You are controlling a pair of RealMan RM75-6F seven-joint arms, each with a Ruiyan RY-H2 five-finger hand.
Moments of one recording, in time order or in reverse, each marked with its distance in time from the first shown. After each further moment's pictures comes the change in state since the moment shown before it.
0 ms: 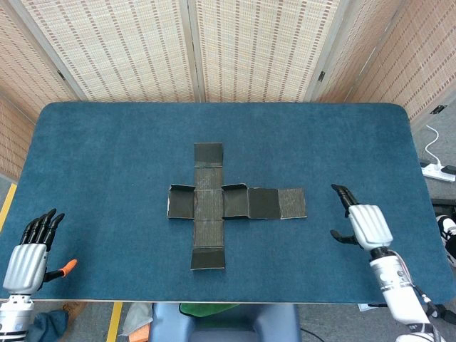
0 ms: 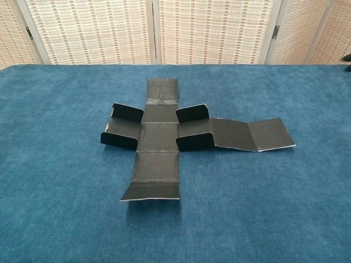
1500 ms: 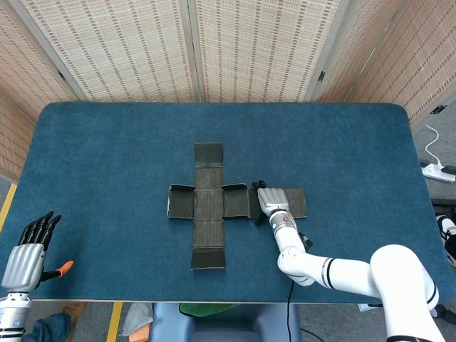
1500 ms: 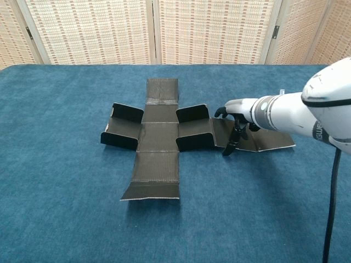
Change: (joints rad) left arm -0.008 -0.023 0.000 0.099 -0.046 -0.055 -0.081; right arm 0.772 -0.505 0.053 0.454 1.156 -0.273 -0.586
